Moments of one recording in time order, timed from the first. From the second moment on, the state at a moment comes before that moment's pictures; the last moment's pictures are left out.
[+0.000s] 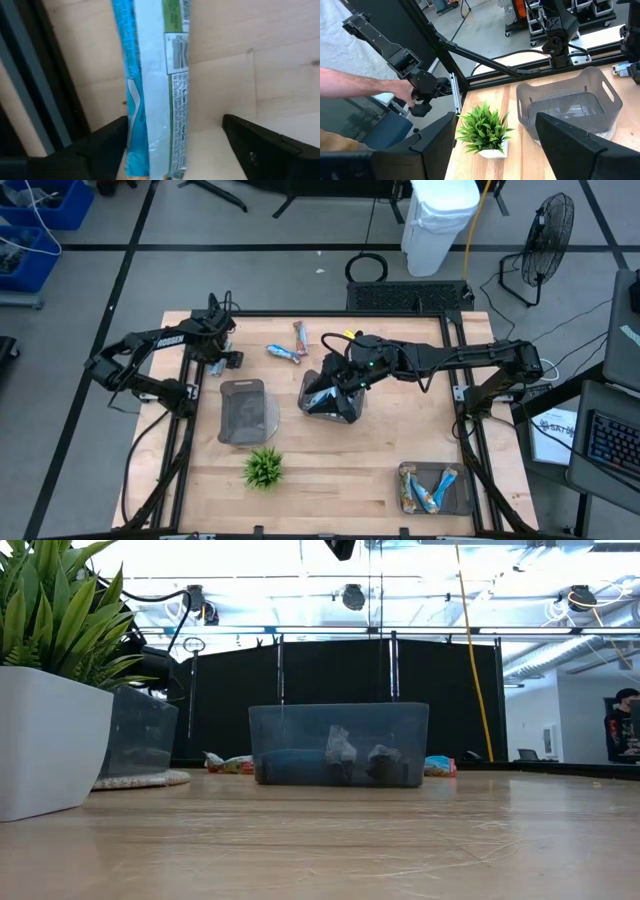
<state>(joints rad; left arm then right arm) 0.99 1.36 0.59 -0.74 0.02 -0.39 0.02 1.57 1.41 -0.16 -0.34 0.35</state>
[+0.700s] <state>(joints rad) 0.96 1.34 0.59 -0.76 0.03 -0.46 -0.07 1.50 1.41 -0.23 -0.34 0.28</state>
